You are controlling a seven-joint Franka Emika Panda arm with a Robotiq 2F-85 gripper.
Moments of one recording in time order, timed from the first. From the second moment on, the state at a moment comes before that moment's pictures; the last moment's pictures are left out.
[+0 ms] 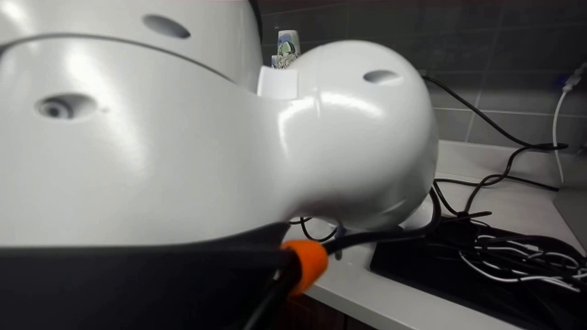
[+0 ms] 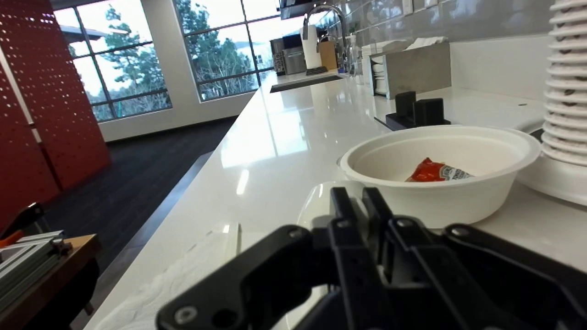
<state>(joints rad) 1.78 -1.25 -2.24 -1.66 0.35 1.62 1.12</state>
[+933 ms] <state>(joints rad) 1.80 -1.25 -2.23 -1.67 0.33 1.65 1.18</state>
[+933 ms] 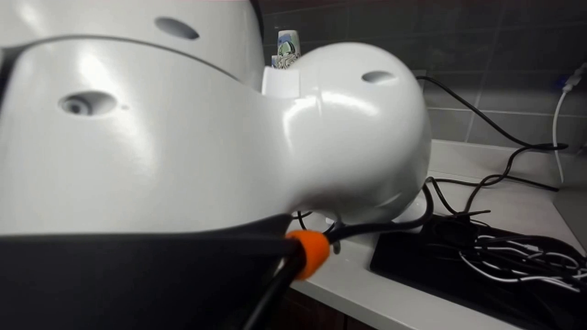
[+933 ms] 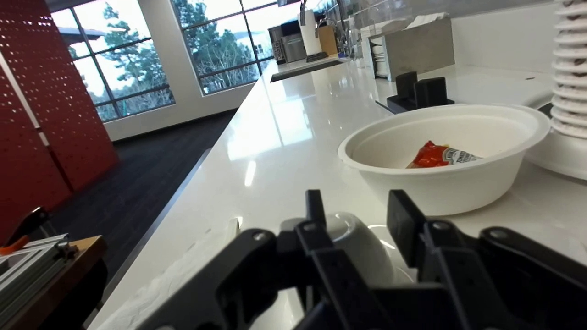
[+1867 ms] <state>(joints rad) 1.70 -1.23 -2.15 -1.74 0.32 1.62 1.15</state>
